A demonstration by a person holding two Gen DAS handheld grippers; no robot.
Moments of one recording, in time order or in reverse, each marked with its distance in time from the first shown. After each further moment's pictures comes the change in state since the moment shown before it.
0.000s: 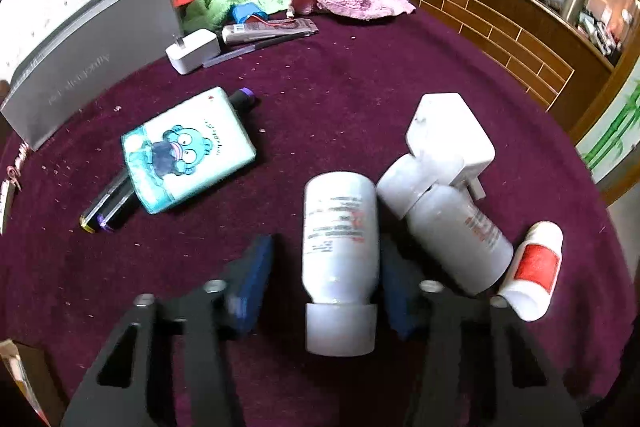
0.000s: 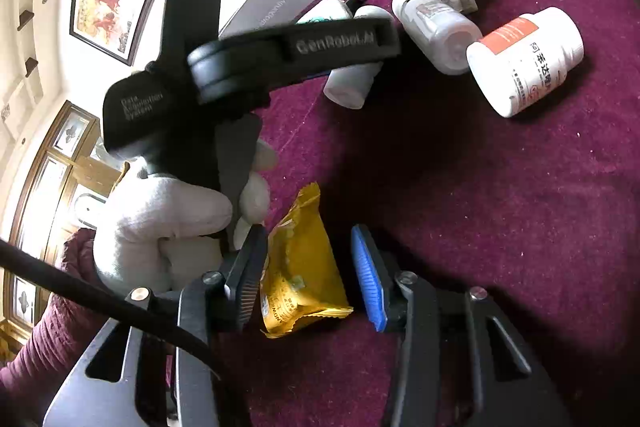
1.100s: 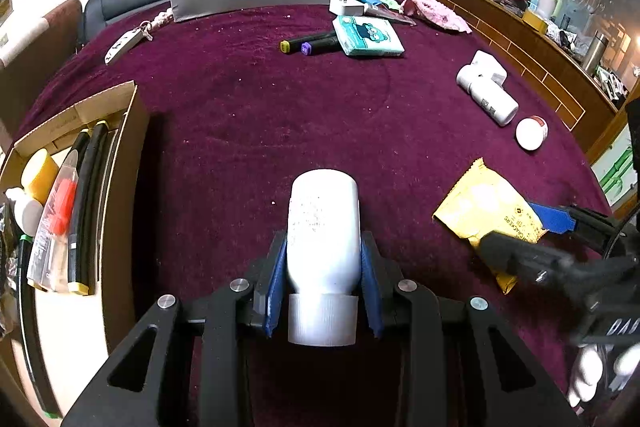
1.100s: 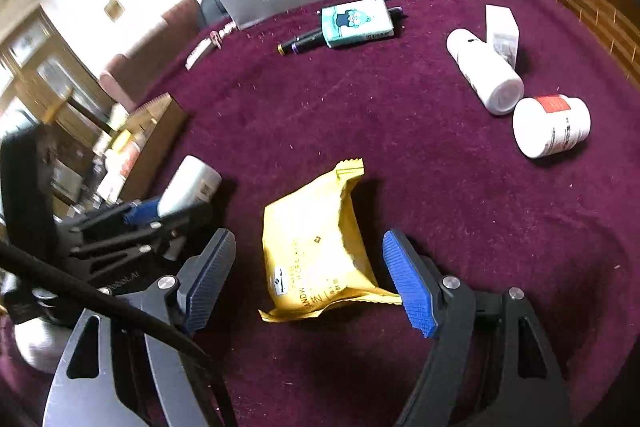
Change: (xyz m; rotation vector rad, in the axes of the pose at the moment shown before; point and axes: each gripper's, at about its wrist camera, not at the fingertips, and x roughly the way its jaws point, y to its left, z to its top) left arm -0.102 0.085 -0.178 -0.248 -0.089 0.064; right arm 0.030 0.061 -0.016 -0.318 0.022 -0.354
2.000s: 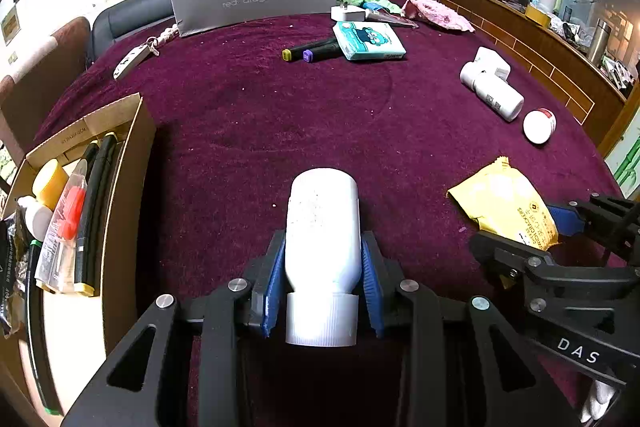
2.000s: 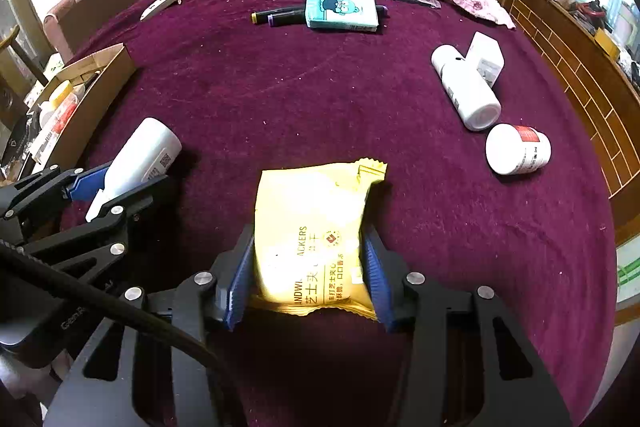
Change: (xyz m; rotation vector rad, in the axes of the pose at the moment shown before) left arm 0.002 -0.010 -0.007 0.034 -0.041 0.064; right arm 0.015 0.027 0.000 -0.110 0.075 -0.306
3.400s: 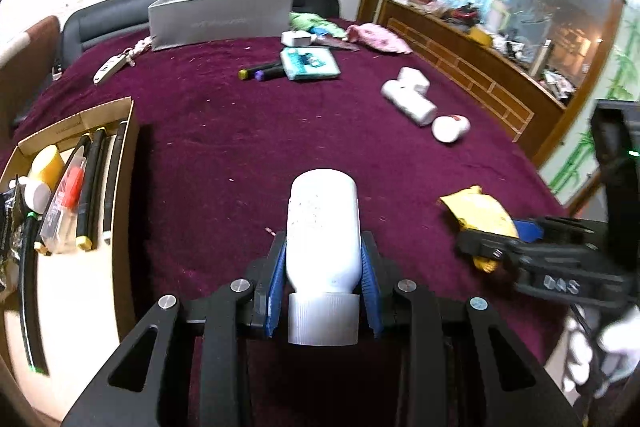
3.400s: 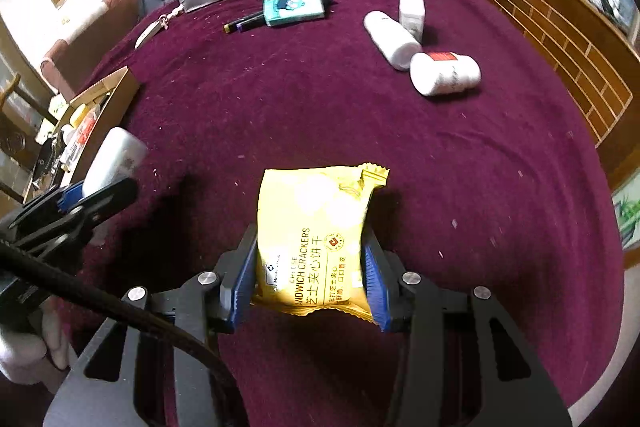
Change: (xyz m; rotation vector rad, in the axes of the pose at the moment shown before) left arm -0.068 -0.009 -0.027 0.007 -0.068 -0.218; right arm -0.049 -0.039 -0.048 0.179 -0.010 0.065
